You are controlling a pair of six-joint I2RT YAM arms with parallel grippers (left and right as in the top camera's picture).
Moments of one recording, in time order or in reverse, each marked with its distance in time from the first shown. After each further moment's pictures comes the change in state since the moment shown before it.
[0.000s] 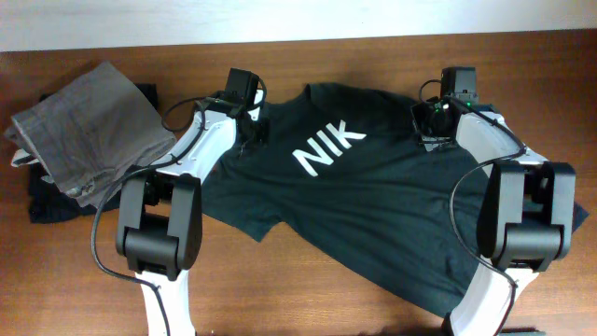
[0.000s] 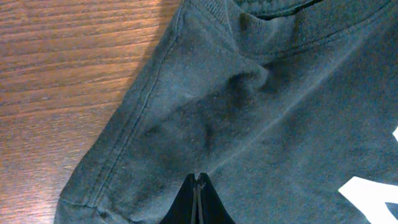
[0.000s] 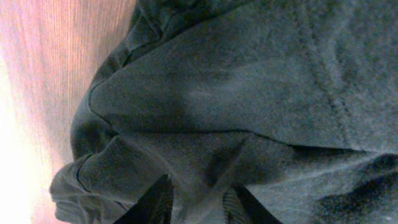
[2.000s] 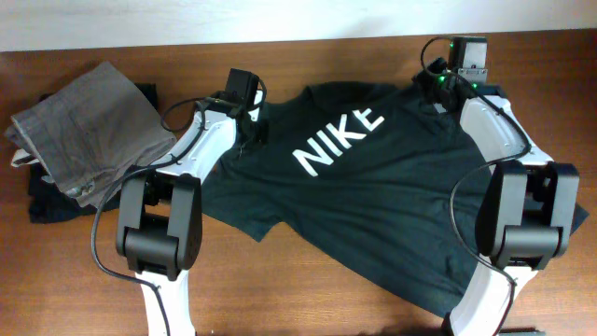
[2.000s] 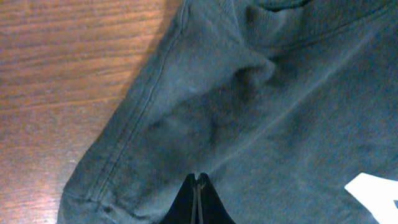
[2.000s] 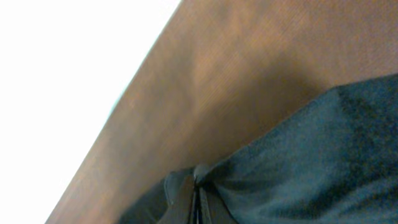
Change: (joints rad) left arm 0.000 0.000 0.000 -0.018 -0.010 0.000; right arm 0.006 0.015 0.162 0.188 0.125 -0.267
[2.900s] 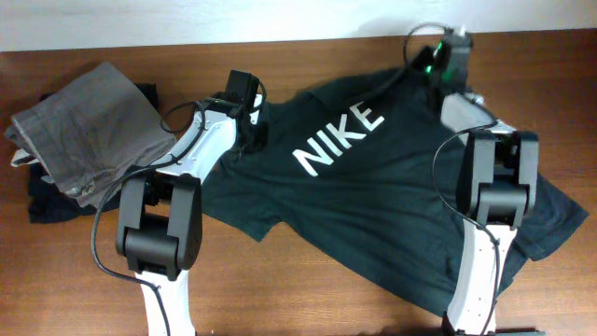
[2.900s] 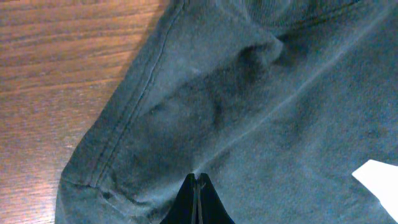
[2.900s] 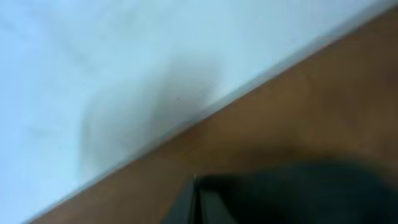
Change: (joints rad) left arm 0.000 0.000 0.000 -0.032 0.000 0.000; right arm -0.016 0.341 0.262 0.354 0.000 -0.315
